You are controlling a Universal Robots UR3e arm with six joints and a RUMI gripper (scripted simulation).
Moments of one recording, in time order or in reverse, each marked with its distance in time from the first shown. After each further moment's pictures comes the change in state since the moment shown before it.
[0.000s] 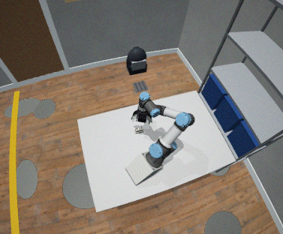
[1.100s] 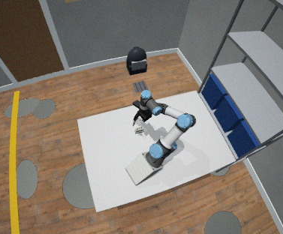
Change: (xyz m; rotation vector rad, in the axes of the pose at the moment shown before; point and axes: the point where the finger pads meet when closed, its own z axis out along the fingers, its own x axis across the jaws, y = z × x) arm -0.004 0.002 -0.014 -0.001 0.000 -0.854
